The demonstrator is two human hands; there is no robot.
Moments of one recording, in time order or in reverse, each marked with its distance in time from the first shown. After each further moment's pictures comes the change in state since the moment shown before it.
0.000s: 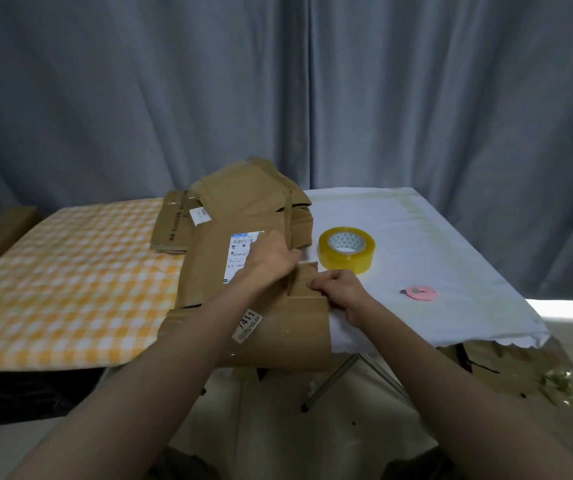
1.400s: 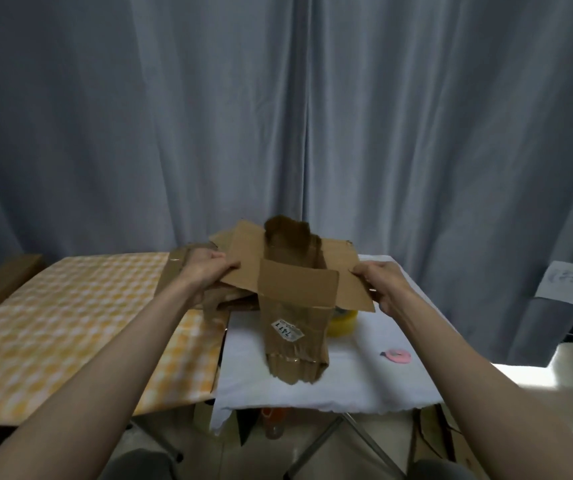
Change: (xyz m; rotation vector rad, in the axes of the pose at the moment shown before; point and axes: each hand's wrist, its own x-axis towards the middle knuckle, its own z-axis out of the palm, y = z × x) left_hand -0.003 -0.038 -0.133 -0.721 0.080 -0.097; right_hand -0.046 -0.137 -0.087 0.159 0.260 -0.098
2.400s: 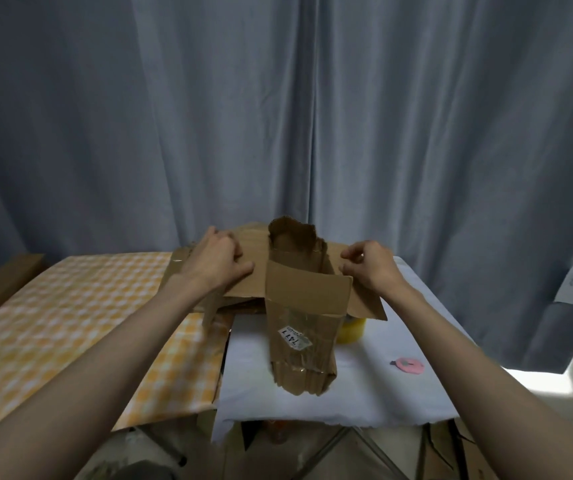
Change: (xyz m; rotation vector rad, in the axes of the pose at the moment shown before) left_hand 0.034 0.015 -0.003 1.024 0.043 0.460; right_hand 0.028 -0.020 0.023 -0.754 -0.004 -0.550
